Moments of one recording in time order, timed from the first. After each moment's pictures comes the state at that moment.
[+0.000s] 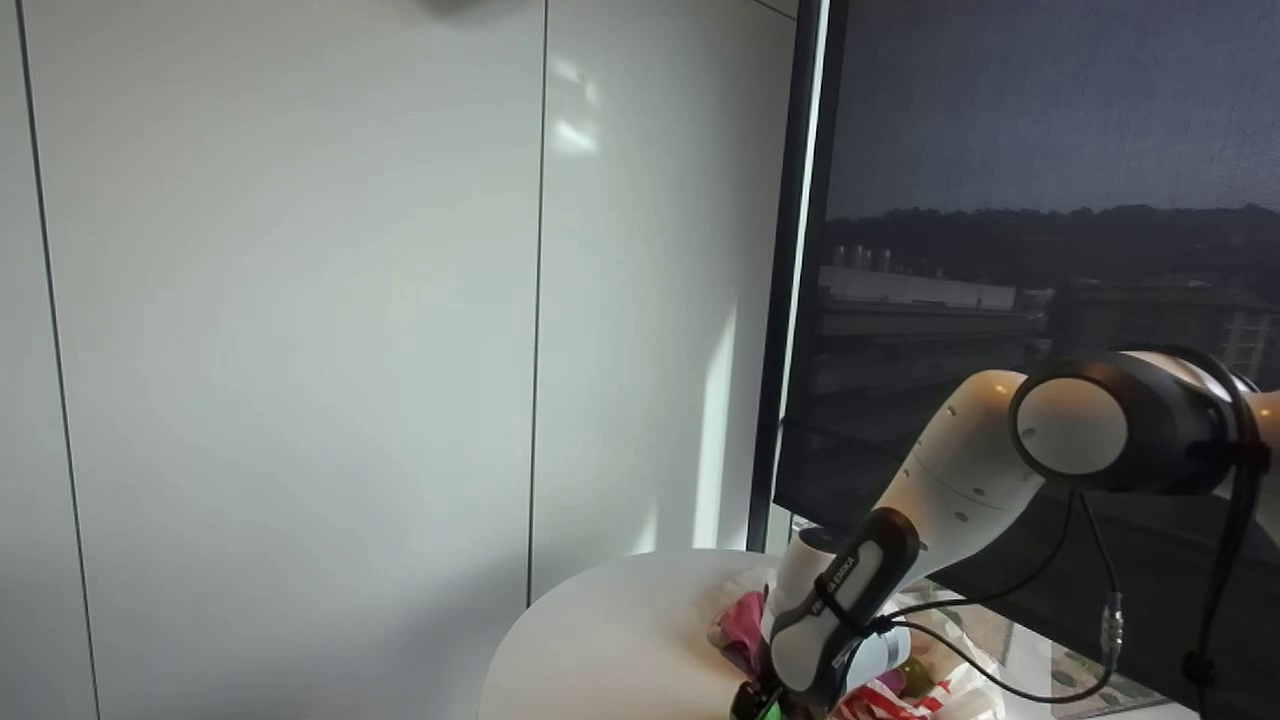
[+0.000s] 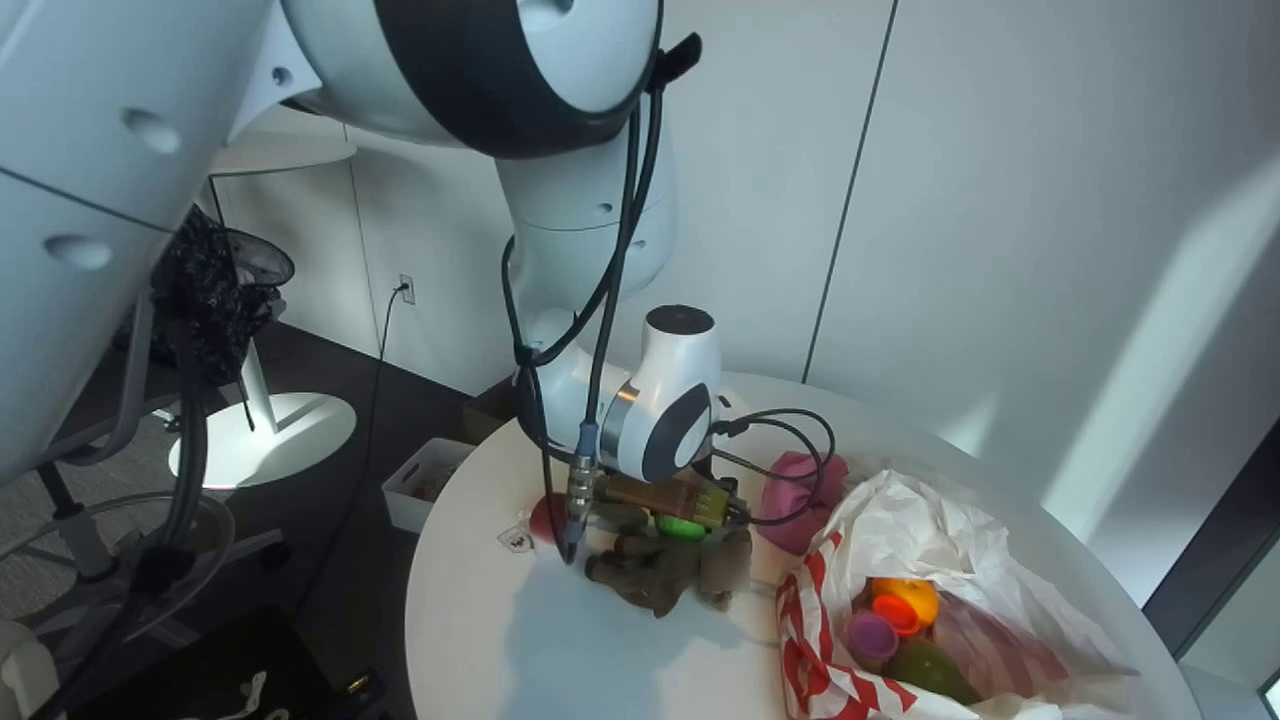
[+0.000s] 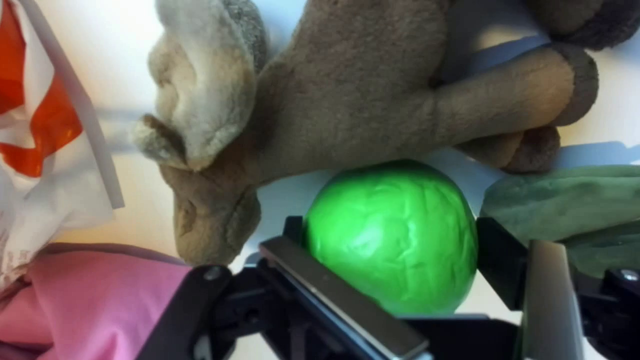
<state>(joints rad) 0.10 0.66 0.03 -2.09 -0.11 3.01 -0.17</state>
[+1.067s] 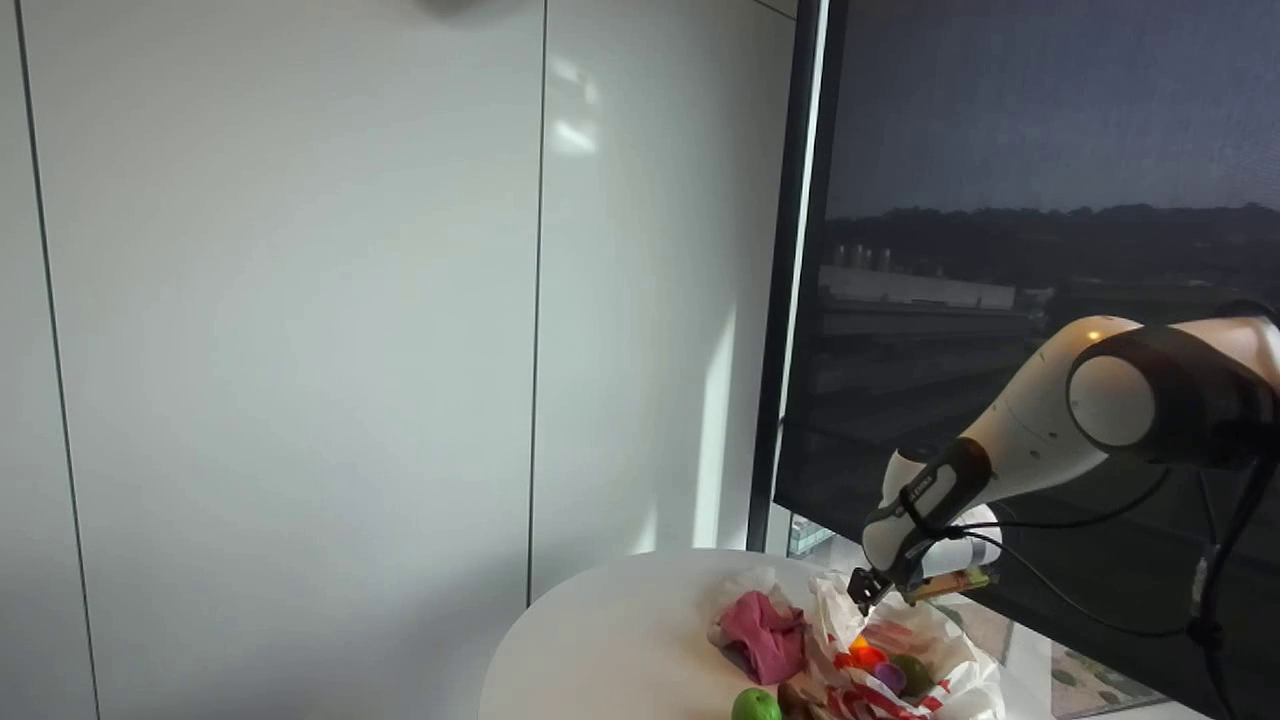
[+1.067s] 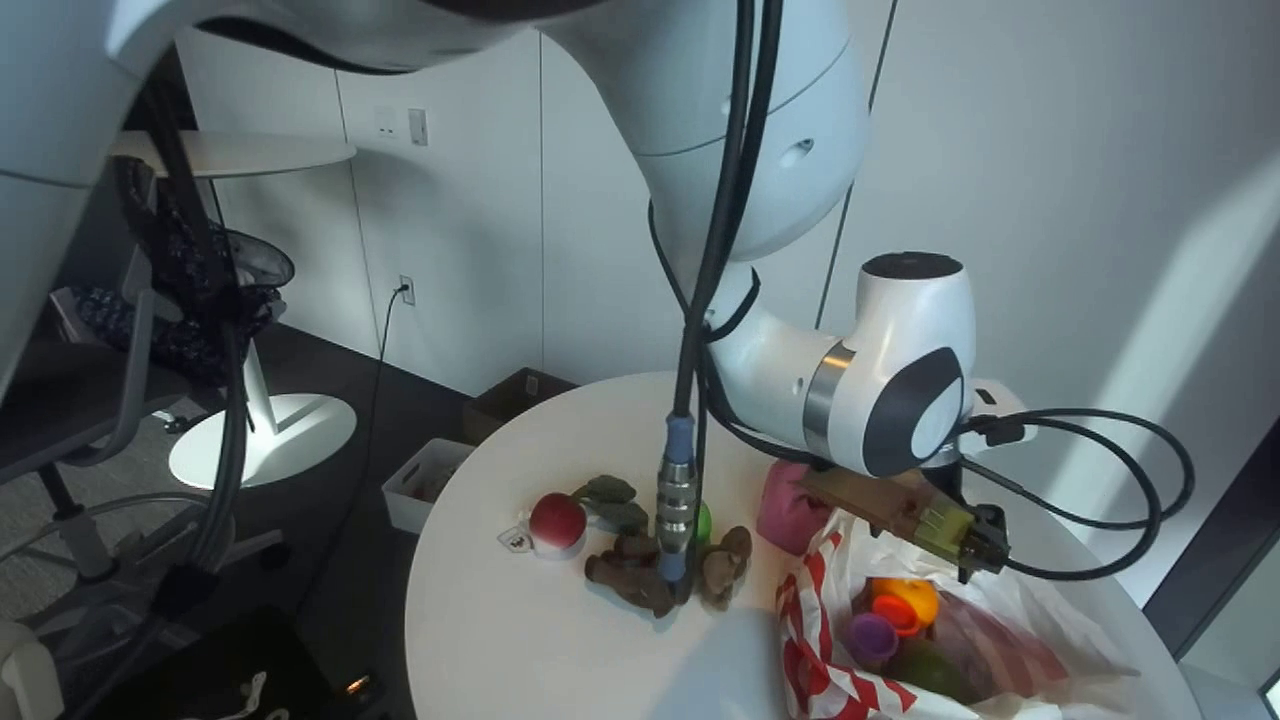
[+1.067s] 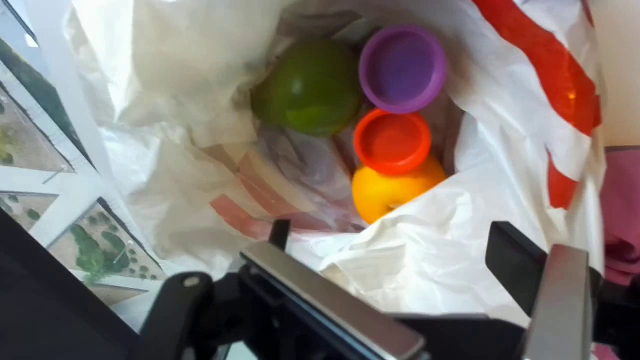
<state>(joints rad) -0.01 0.55 -0.25 -1.96 -0.12 2.83 0.02</state>
